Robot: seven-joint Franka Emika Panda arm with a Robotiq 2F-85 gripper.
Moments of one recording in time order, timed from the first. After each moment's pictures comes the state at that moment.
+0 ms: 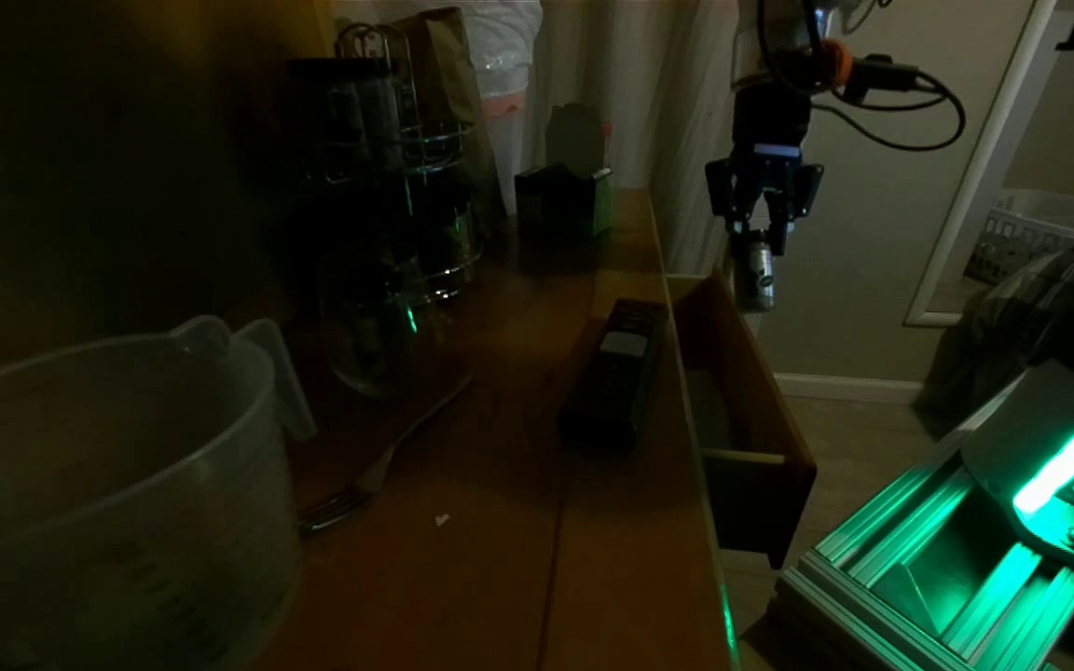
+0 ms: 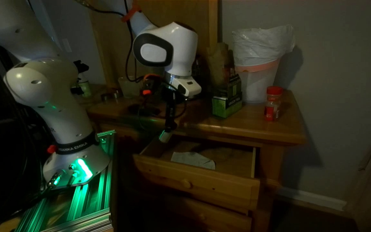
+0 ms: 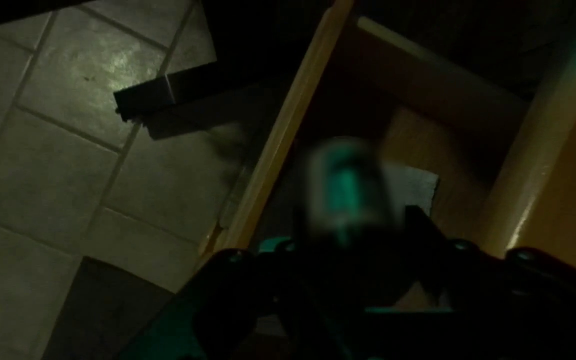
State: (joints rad) arm -0.07 -0.17 -0.10 -2.75 0.14 2.30 0.03
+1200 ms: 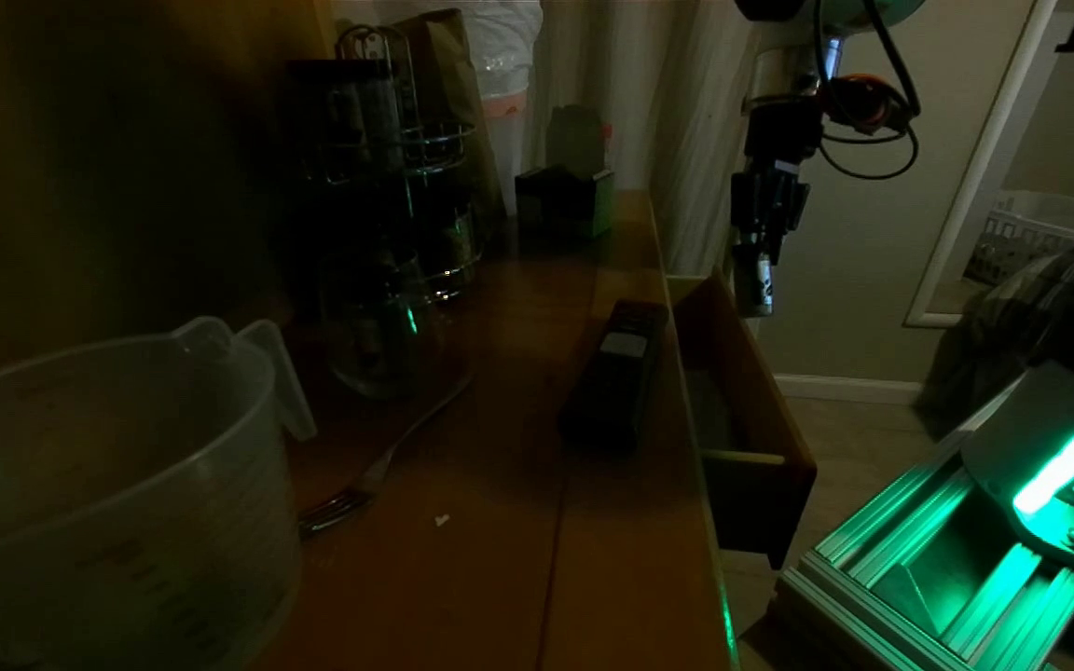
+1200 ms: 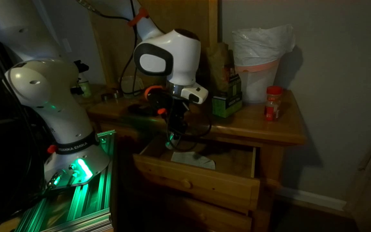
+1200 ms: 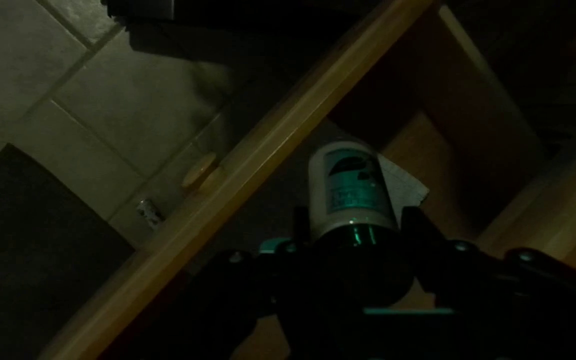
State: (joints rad) arm -0.09 -0.11 -0.17 -2.74 0.20 2.41 -0.50
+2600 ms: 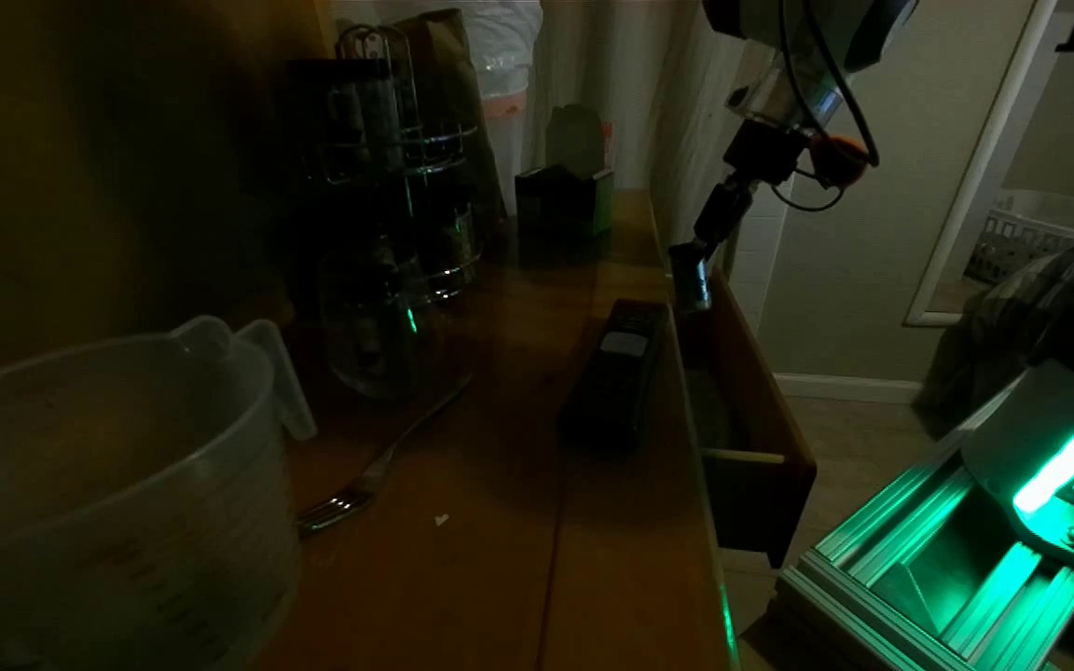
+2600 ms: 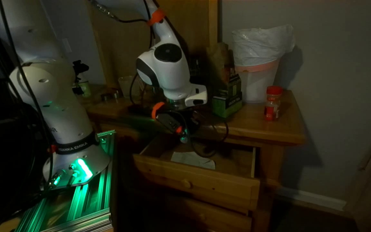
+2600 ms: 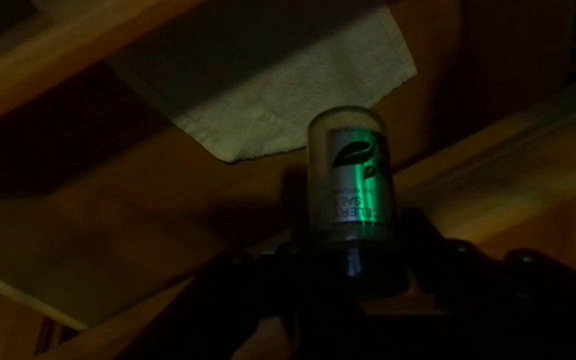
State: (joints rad) arm 0.04 -0.01 -0.20 -2.76 1.05 2.68 -1.53
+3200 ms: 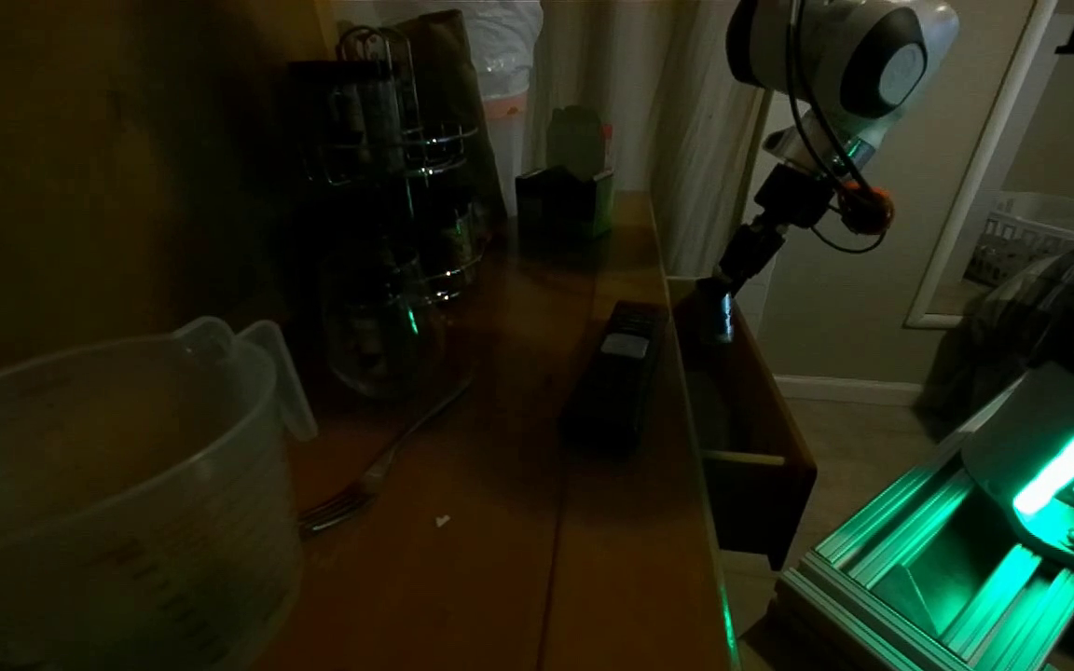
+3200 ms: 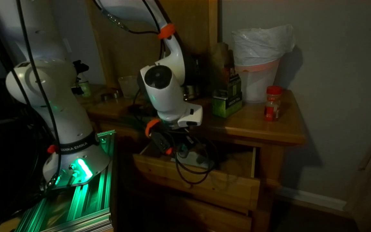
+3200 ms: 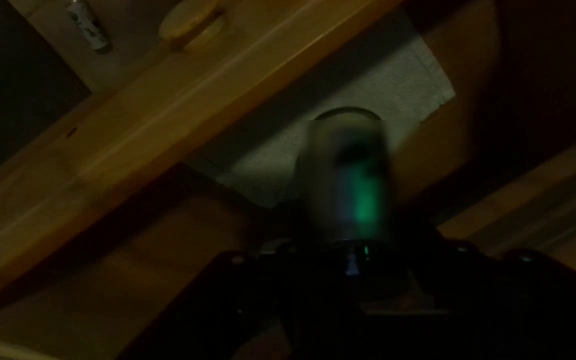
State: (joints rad) arm -0.01 0.12 -0.23 -2.75 1.35 2.68 -1.79
